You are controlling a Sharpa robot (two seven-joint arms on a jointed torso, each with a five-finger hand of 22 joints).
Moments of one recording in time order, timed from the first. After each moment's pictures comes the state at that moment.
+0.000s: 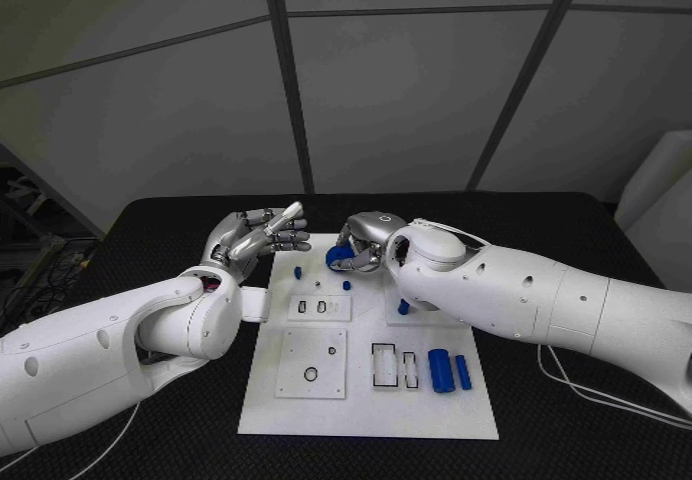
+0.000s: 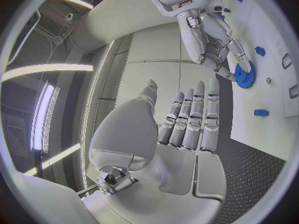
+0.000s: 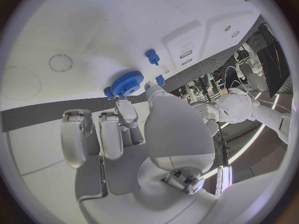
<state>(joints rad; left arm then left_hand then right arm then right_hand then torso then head) 1.07 -0.92 0.11 1.68 -0.05 -0.54 0.43 1.28 -0.01 0.03 0.10 0.05 0.88 0.21 0.15 0.07 0.97 0.17 0.15 0.07 1.03 0.12 0.28 0.20 0.17 0.89 0.22 0.47 0.26 1.24 -0.40 -0.02 1.21 -1.60 -0.23 -0.28 1.24 -0.09 0.11 0.29 0.25 0.90 0.16 0.07 0.07 1.31 0.08 1.22 1.20 1.47 0.00 1.50 1.31 0.03 1.47 0.12 1.54 1.31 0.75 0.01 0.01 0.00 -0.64</state>
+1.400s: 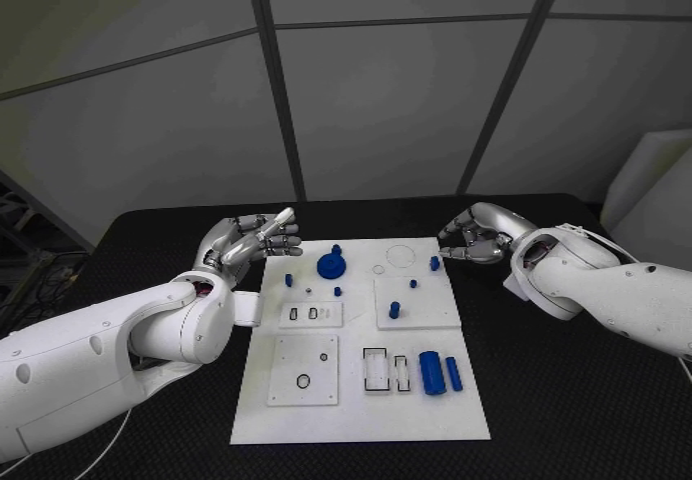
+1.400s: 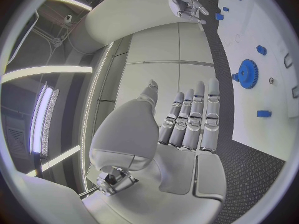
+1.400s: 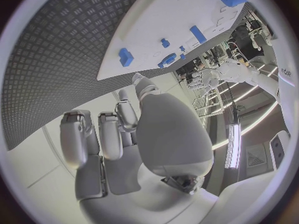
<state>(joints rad) 1.07 -0.92 0.11 1.66 -0.05 -0.53 0.42 1.29 0.00 0.03 0.09 0.05 0.87 0.22 0.15 0.07 0.97 0.18 0.14 0.07 1.03 0.12 0.27 0.21 0.17 0.89 0.23 0.47 0.26 1.24 -0.89 -0.02 1.40 -1.29 -0.40 -0.09 1.43 -0.12 0.14 0.18 0.27 0.97 0.15 0.08 0.09 1.34 0.07 1.25 1.24 1.46 0.00 1.51 1.31 0.03 1.47 0.12 1.54 1.31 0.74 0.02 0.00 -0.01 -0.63</state>
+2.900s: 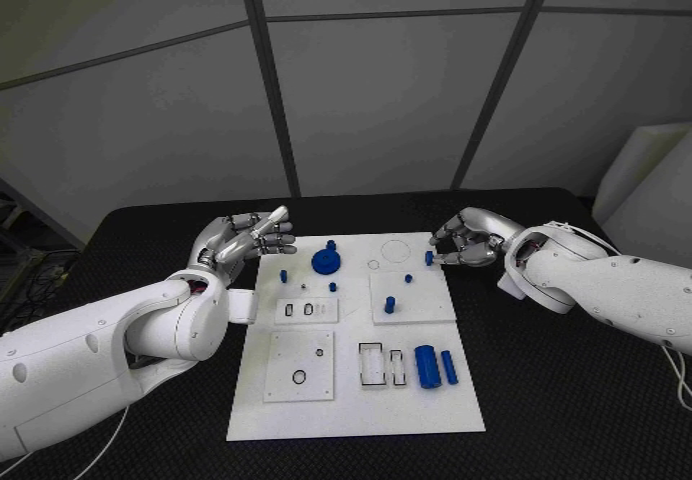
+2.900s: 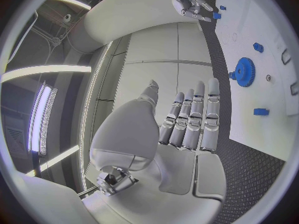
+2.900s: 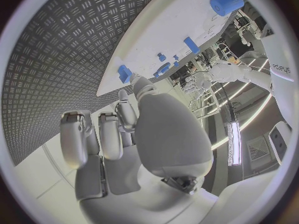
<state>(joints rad) 1.06 -0.91 0.11 1.63 -0.05 -0.52 0.41 1.29 0.00 0.03 0.09 0.05 0.88 0.22 0.15 0.07 0.97 0.18 0.14 0.07 1.03 0.12 0.27 0.21 0.17 0.89 0.23 0.48 0.27 1.22 -0.86 -0.02 1.32 -1.24 -0.29 0.03 1.45 -0.12 0.15 0.16 0.27 0.96 0.16 0.07 0.08 1.34 0.07 1.25 1.25 1.46 0.00 1.51 1.31 0.03 1.47 0.12 1.54 1.31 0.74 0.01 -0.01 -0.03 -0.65</state>
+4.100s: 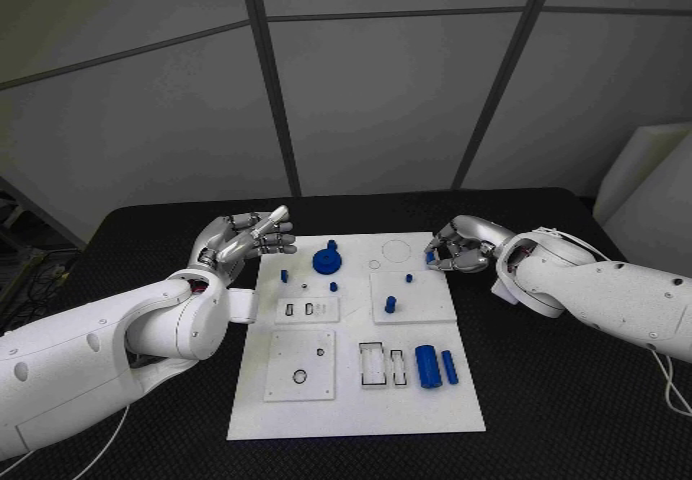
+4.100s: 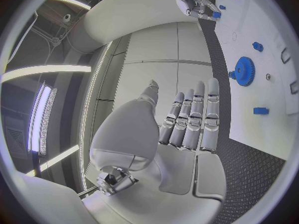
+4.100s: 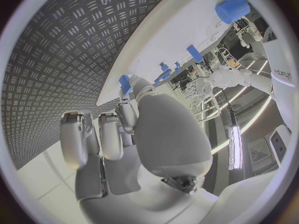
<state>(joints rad) 1.06 -0.91 0.11 1.63 -0.05 -0.52 0.41 1.29 0.00 0.03 0.09 0.05 0.88 0.22 0.15 0.07 0.97 0.18 0.14 0.07 1.03 0.12 0.27 0.21 0.17 0.88 0.22 0.48 0.27 1.20 -0.82 -0.02 1.29 -1.27 -0.28 0.03 1.46 -0.09 0.16 0.17 0.28 1.03 0.14 0.10 0.09 1.35 0.06 1.27 1.27 1.47 0.00 1.51 1.31 0.03 1.47 0.11 1.54 1.31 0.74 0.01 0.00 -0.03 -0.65</state>
